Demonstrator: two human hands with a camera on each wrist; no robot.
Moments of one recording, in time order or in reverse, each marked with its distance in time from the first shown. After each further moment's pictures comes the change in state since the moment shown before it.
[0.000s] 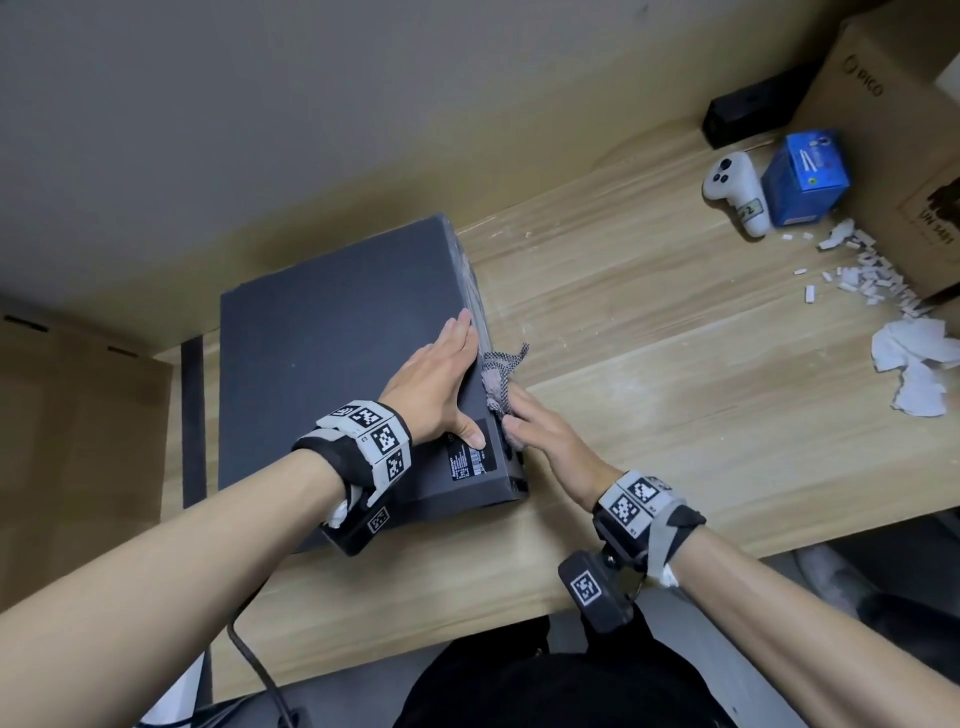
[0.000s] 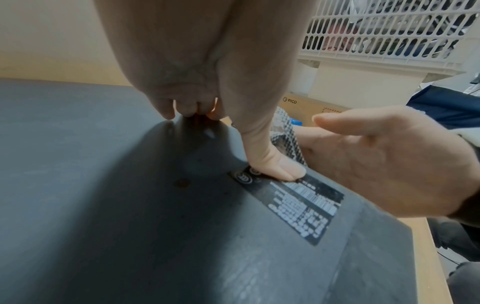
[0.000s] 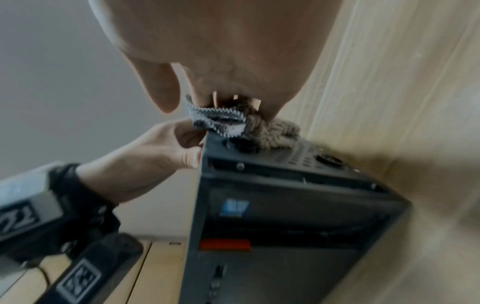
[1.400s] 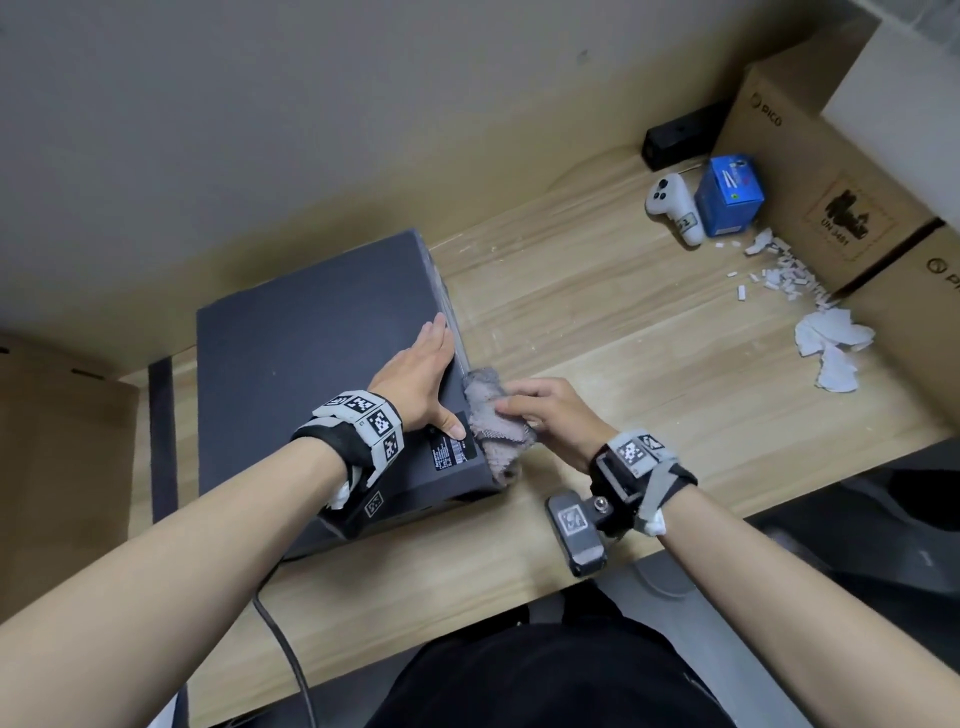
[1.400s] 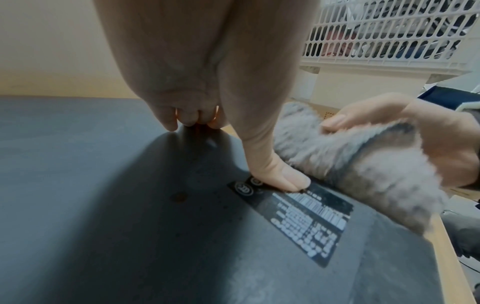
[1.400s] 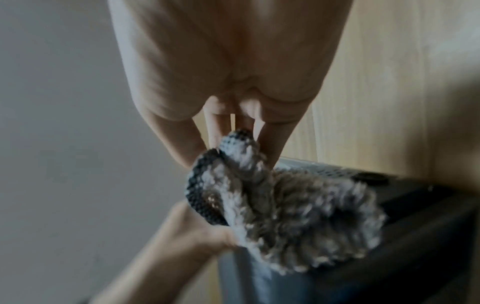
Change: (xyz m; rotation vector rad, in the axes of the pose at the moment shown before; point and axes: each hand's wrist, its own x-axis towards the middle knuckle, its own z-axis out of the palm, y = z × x) left_hand 0.001 0.001 -0.002 0.039 -0.018 0.003; right_hand -0.014 -0.042 -0.015 0.341 0.205 0.198
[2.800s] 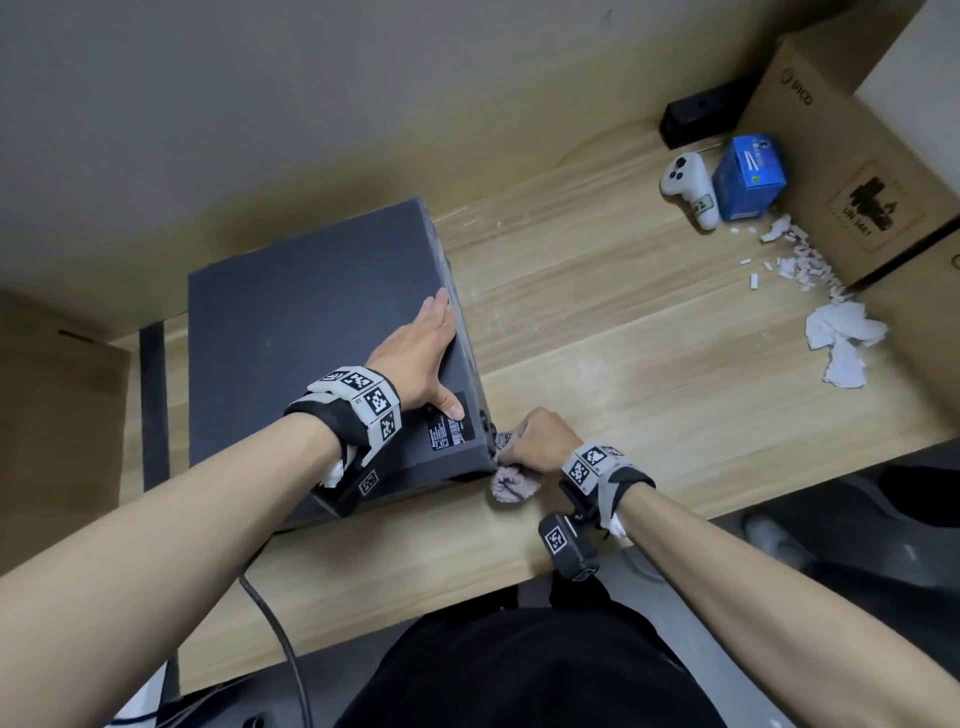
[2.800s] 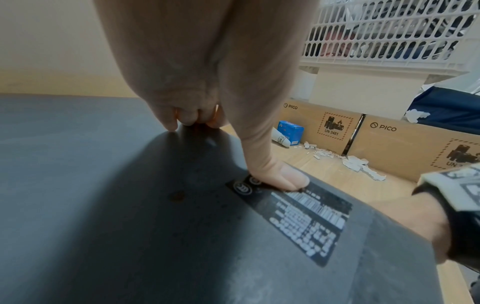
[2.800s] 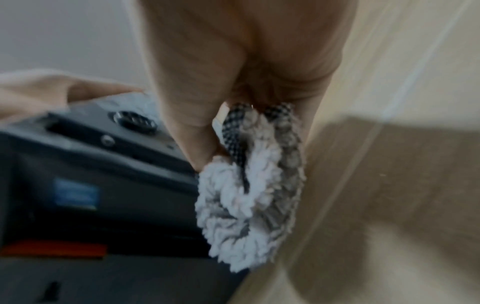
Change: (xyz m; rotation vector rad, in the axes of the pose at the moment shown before) left_hand -0.001 0.003 0.000 -0.003 -0.018 -0.013; right_hand 0.020 0.064 -0.012 -0.963 0.071 0.308
